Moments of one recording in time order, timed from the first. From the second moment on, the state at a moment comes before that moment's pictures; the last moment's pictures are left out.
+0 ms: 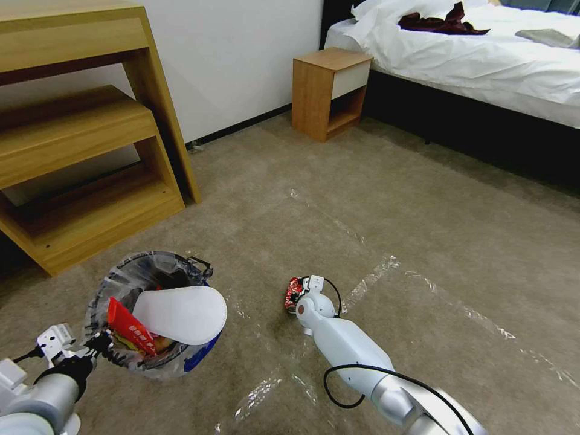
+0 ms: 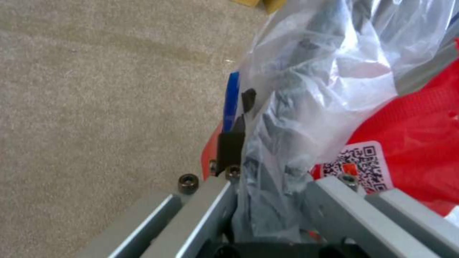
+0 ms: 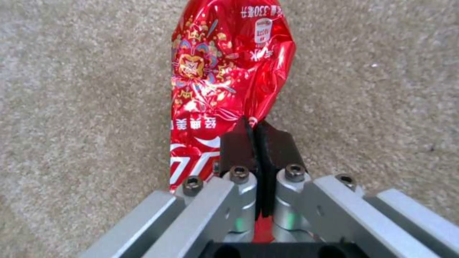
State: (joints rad) left arm 1.78 -1.23 -1.00 -2.29 -1.24 0.46 -0.43; right arm -0.61 1.54 -0.12 0.87 0.91 -0.34 0.50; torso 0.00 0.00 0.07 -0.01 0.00
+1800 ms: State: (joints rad) left arm 1.74 -1.10 -1.00 -2.25 -1.35 0.51 -0.48; right arm -0.14 1.04 -0.88 1.98 1.14 0.17 0.10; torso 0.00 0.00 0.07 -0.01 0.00
